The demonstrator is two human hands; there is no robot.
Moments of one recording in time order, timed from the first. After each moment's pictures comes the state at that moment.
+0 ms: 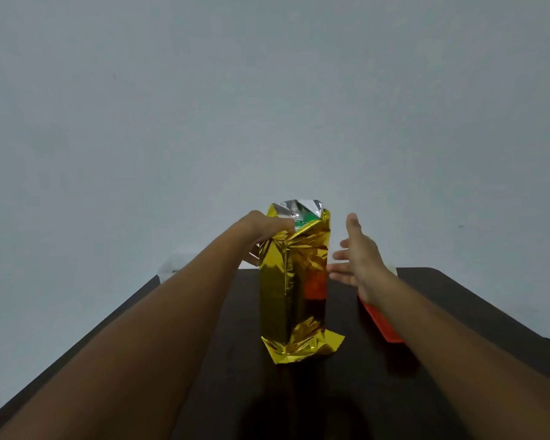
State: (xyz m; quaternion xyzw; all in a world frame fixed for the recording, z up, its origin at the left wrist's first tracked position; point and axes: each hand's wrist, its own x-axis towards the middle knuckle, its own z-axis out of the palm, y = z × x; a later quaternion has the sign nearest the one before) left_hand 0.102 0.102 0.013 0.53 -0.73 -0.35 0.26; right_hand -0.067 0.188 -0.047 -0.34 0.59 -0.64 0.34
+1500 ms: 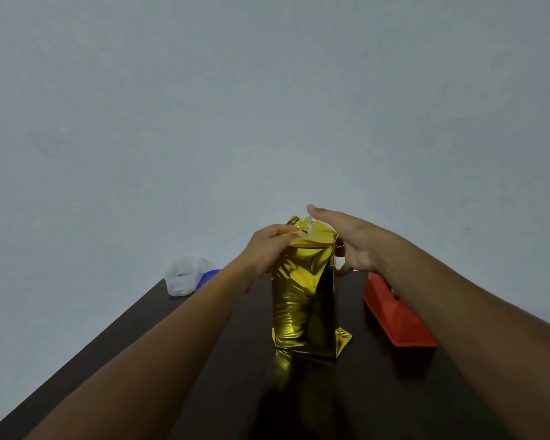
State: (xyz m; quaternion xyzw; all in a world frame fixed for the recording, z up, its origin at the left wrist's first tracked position) left_hand 0.105 0.111 -0.031 0.33 -0.68 -0.50 0.43; right_hand -0.057 0.182 0.004 -0.45 0.59 -0.50 0.44
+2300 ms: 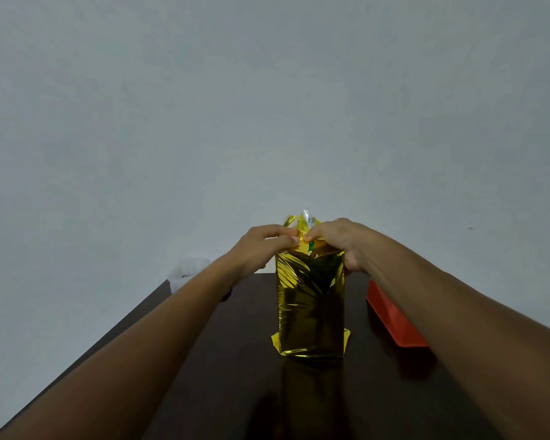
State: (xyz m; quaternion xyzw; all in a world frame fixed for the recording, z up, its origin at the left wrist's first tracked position) left_hand 0.131 0.104 -0.023 0.33 -0.80 -0.35 0.36; right_hand -0.039 0.169 0.004 -0.45 0.66 -0.49 0.36
